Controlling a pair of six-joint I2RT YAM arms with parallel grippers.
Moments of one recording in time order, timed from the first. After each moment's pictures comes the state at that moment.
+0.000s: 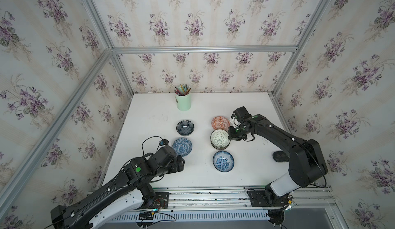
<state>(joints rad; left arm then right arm) -0.91 0.71 0.73 -1.02 -0.08 -0.99 0.45 1.58 1.12 -0.80 -0.25 0.41</state>
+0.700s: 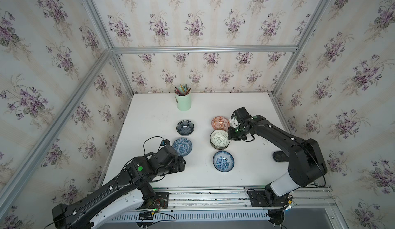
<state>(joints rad) -0.91 0.74 0.72 -1.01 -0.05 -0.99 0.45 1.58 1.11 -0.78 -0.26 0.41</state>
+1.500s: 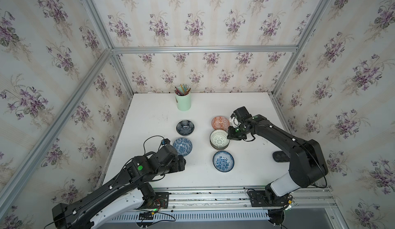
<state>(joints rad) -0.91 0.75 0.74 -1.02 -0.06 -0.99 0.45 1.57 1.12 -0.79 -0.27 0.40</state>
